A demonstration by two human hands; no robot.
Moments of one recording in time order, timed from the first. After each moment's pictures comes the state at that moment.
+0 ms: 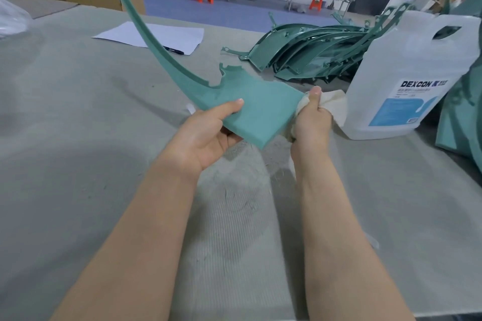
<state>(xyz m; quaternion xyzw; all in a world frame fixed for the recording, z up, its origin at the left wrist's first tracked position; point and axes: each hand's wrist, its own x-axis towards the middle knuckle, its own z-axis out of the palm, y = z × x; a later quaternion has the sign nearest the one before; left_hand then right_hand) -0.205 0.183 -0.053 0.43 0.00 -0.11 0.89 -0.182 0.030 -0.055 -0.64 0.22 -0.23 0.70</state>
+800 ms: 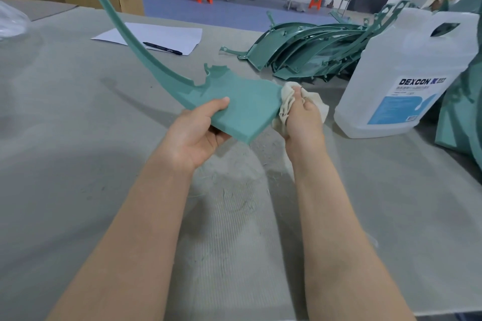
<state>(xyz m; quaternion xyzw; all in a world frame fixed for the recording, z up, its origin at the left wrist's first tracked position) -0.204 0.190 -0.052 0.42 0.04 -0.08 0.90 -0.185 0.038 -0.049 -0.60 0.14 -0.14 0.78</state>
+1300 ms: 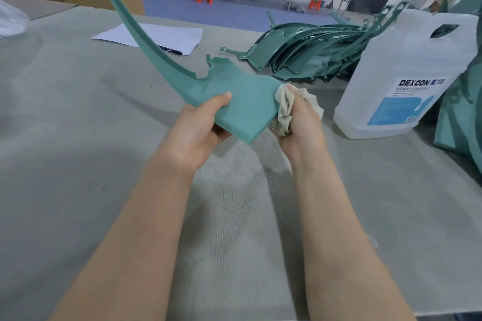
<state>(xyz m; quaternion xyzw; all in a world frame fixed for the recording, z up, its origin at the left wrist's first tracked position) -0.206 0.187 -0.050 0.46 0.00 -0.04 0.88 -0.184 0.037 -0.051 -0.50 0.09 -0.09 0.86</state>
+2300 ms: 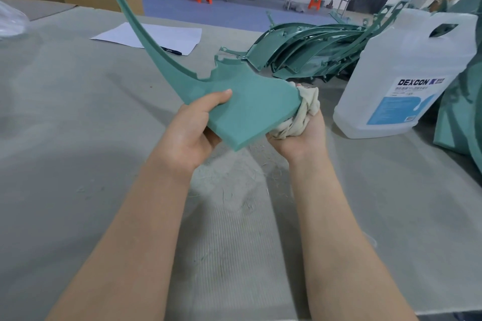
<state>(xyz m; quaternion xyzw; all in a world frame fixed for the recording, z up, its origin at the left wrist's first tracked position) -0.212 0.189 -0.043 0.46 0.00 -0.07 0.89 -0.206 0.037 -0.043 -0.31 0.06 0.02 0.95</state>
